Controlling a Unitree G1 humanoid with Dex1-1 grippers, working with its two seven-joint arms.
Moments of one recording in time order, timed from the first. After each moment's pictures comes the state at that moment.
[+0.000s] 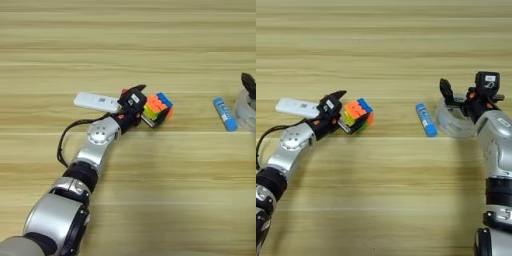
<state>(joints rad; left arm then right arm) -0.56 0.04 -0.14 0.92 -0.01 -0.45 -0.53 -0.37 -0.39 -0.31 0.19 0.32 0.36 0.29</state>
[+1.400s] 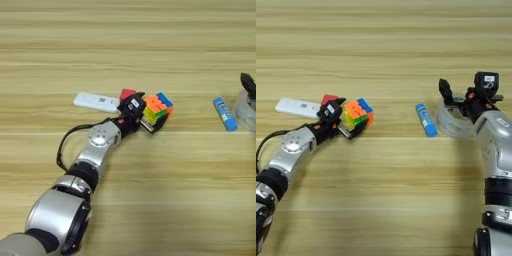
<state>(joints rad) -0.60 0.03 -0.13 1.04 0.00 -0.46 -0.53 -0.37 -0.38 -0.31 0.19 0.32 0.36 0.28</state>
